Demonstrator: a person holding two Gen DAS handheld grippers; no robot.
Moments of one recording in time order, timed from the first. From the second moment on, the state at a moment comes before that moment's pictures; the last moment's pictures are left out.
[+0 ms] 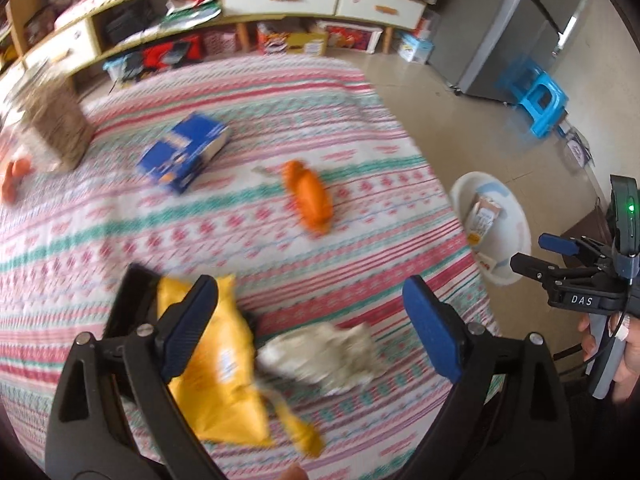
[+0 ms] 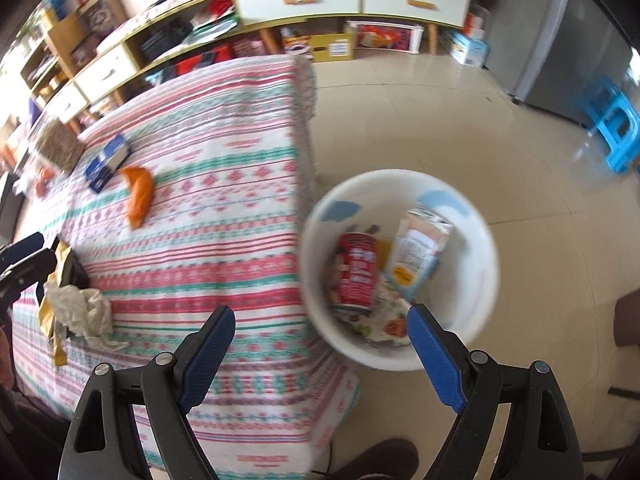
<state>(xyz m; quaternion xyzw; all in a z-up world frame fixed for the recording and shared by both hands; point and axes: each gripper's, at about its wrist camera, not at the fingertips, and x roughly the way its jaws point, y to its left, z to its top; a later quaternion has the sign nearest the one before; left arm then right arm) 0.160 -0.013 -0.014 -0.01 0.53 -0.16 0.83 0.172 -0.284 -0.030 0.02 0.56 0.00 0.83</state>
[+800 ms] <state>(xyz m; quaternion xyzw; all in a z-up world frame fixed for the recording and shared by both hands) 0.125 0.111 -0.044 -0.06 0.58 -0.10 0.81 0.167 -0.125 -0.062 -0.06 0.59 0.16 0.79</state>
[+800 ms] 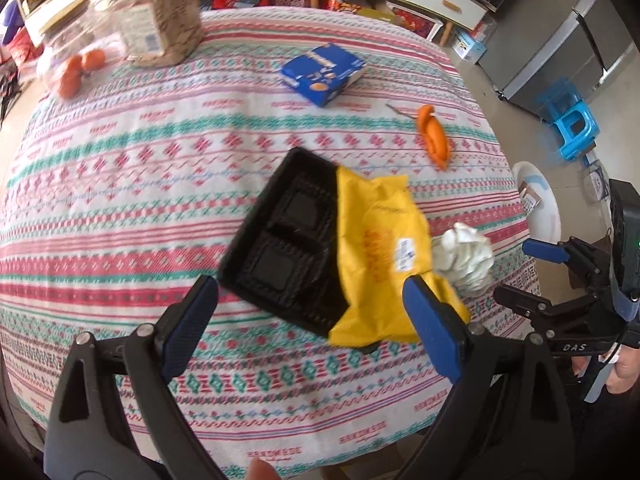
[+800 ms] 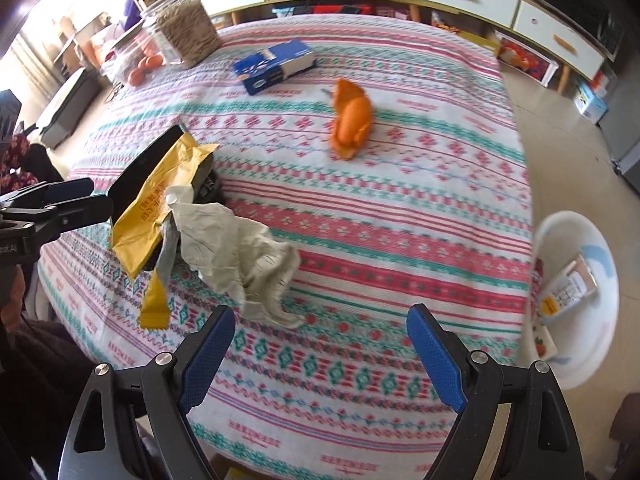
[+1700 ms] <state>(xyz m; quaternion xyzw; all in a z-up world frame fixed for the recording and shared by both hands) 0.123 0.081 -0.040 -0.05 0.58 -0.17 0.79 0.185 -0.121 -0.060 -0.03 0.57 0.16 0.81</state>
